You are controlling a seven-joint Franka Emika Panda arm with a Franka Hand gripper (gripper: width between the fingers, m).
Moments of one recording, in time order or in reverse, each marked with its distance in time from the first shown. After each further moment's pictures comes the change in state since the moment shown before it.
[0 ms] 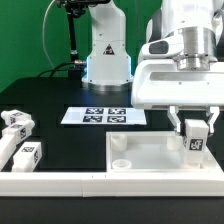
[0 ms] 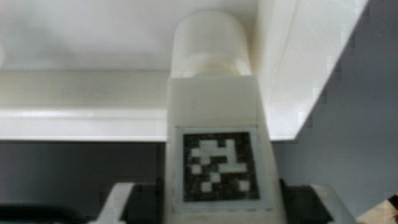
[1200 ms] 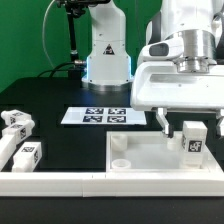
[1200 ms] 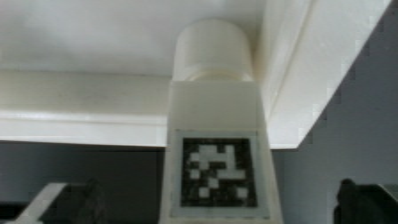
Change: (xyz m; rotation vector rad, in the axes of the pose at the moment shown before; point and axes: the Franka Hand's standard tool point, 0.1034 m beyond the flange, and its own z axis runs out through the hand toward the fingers) arm 0.000 0.000 0.001 -0.001 0.002 -0.030
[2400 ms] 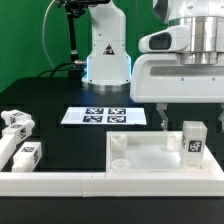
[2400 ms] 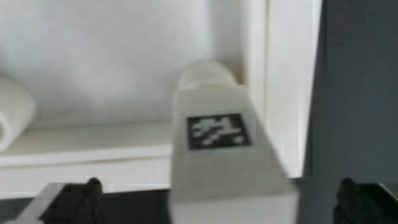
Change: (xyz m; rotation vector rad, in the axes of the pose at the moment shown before) arm 0.017 0.011 -0.005 0.016 -0.528 0.117
